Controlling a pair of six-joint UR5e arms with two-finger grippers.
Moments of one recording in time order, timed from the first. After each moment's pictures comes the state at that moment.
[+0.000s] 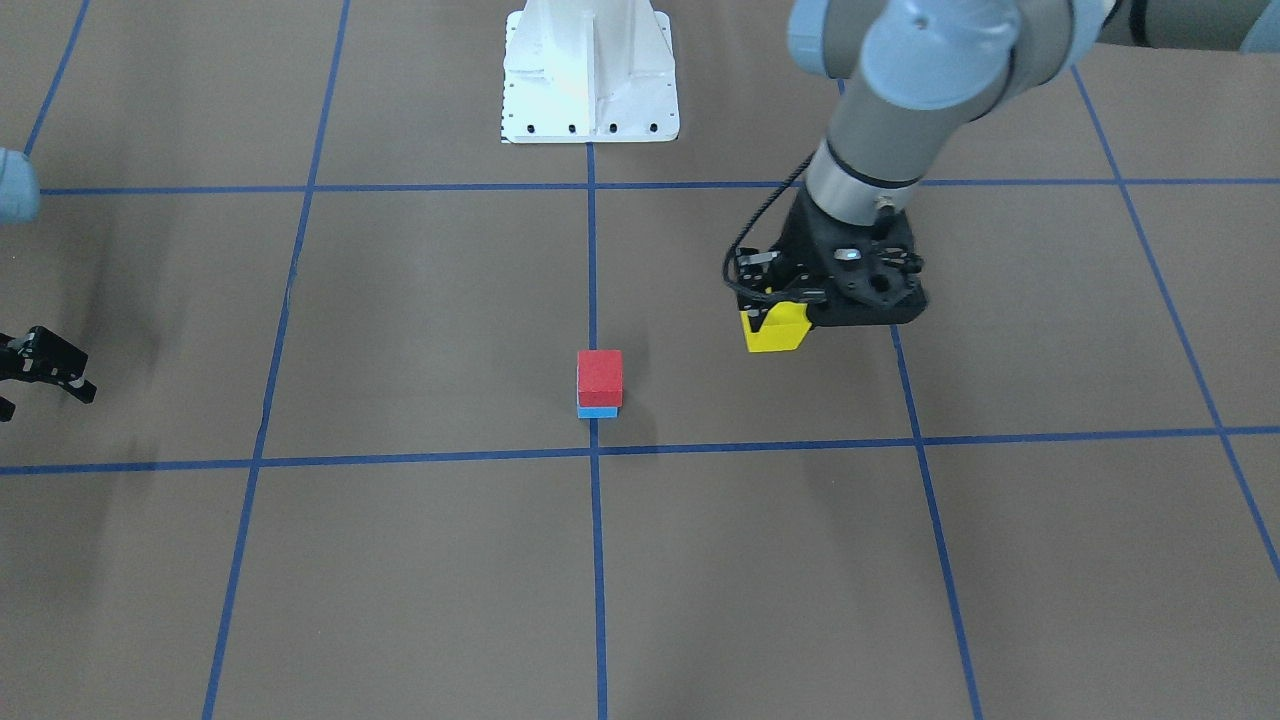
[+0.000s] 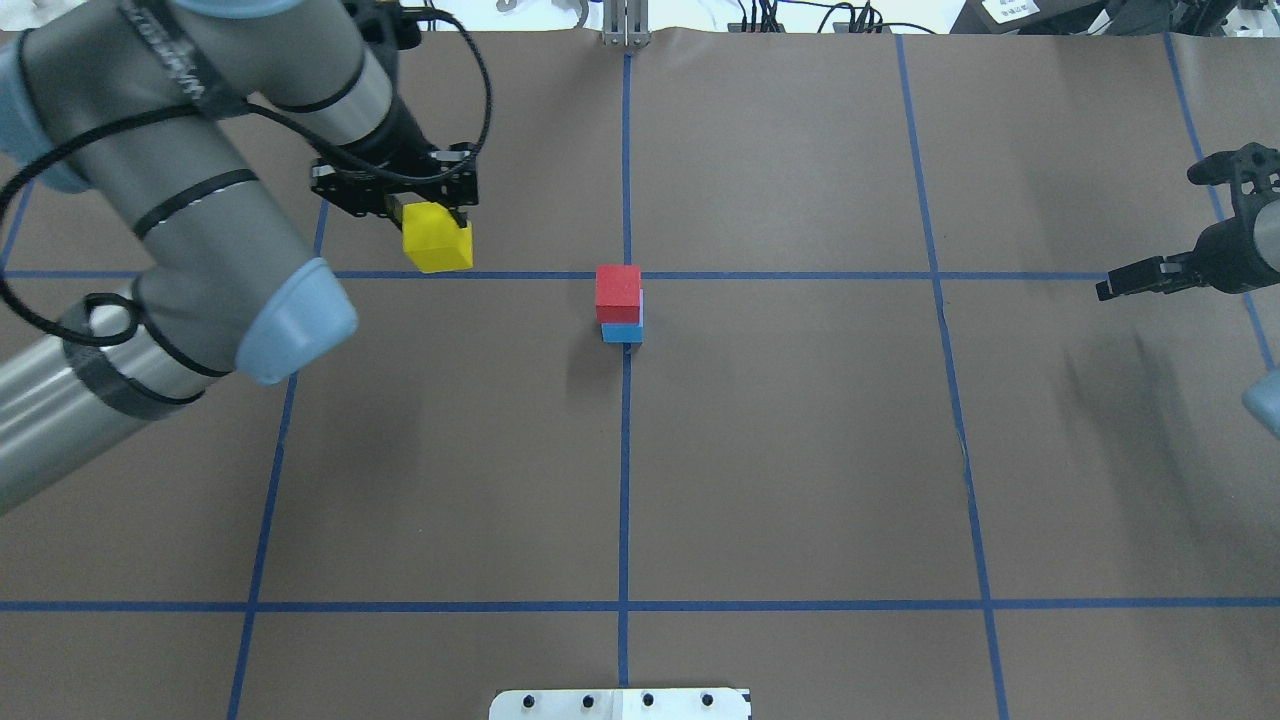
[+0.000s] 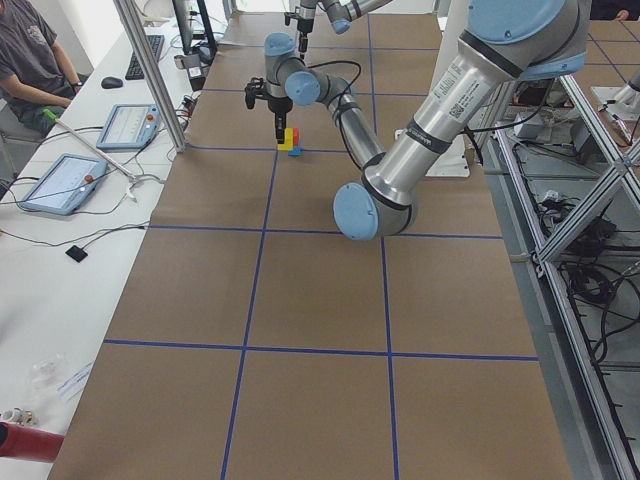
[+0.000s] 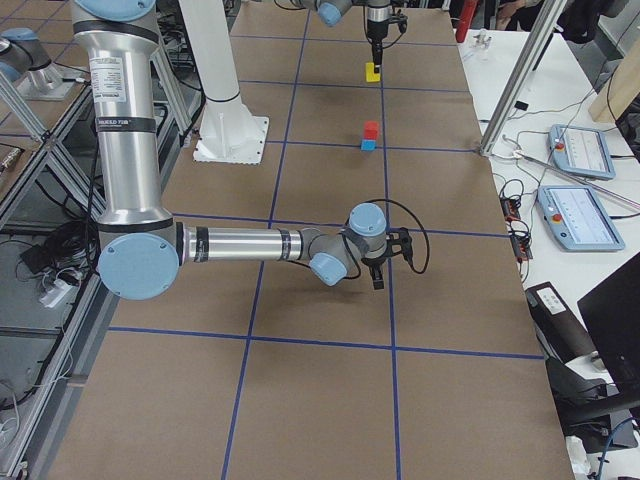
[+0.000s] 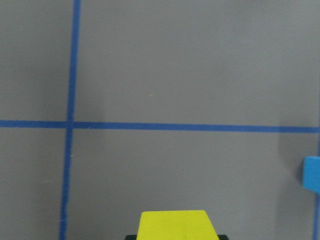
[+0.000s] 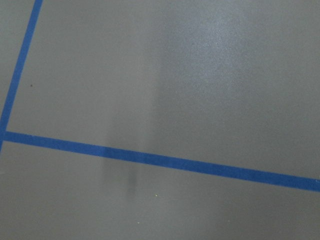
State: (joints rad) left arm -0.81 -2.38 -1.67 -1.41 -2.05 -1.08; right arm 1.12 -1.52 1.46 -0.79 2.23 0.66
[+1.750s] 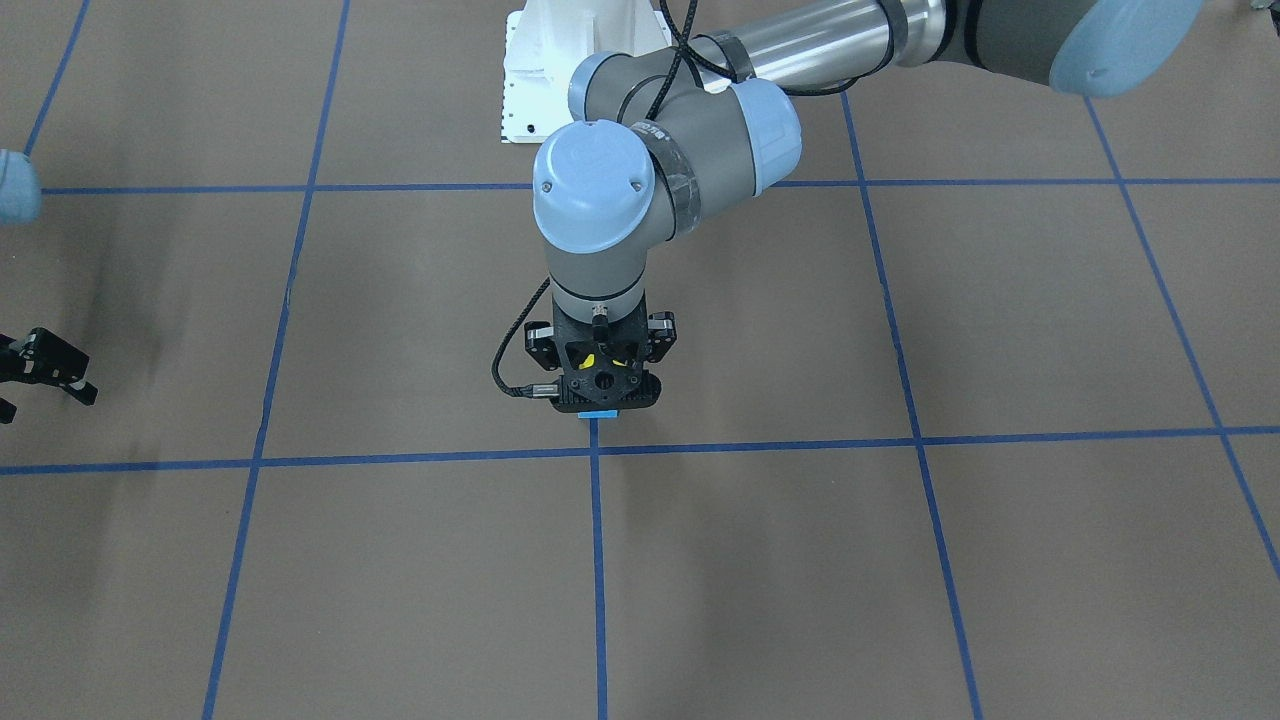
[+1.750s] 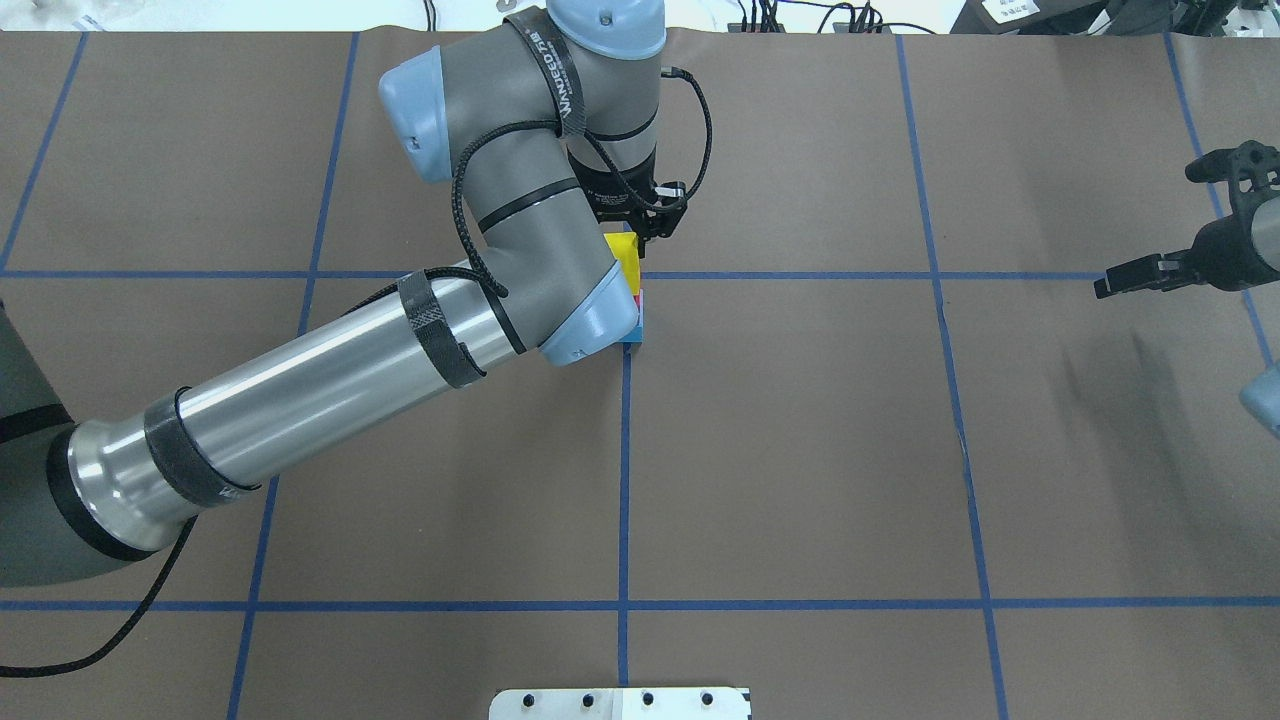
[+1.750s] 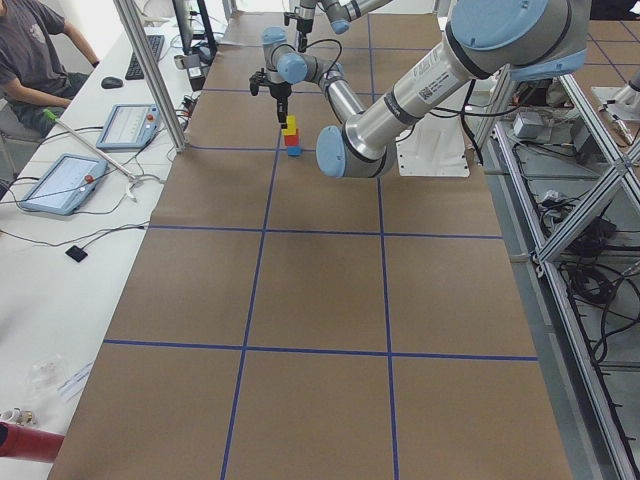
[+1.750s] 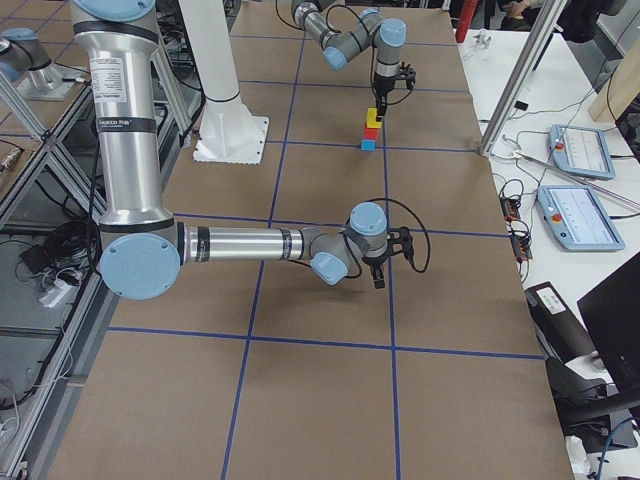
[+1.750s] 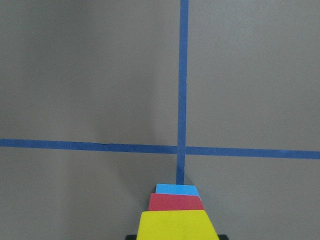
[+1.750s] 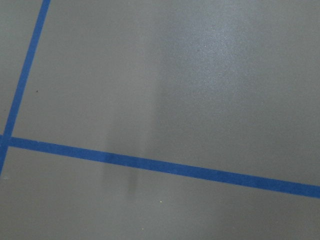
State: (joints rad) left arm -0.69 -2.67 -1.24 -1.47 -2.04 -1.08; right arm 1.12 -1.52 1.46 -0.79 2.23 0.66
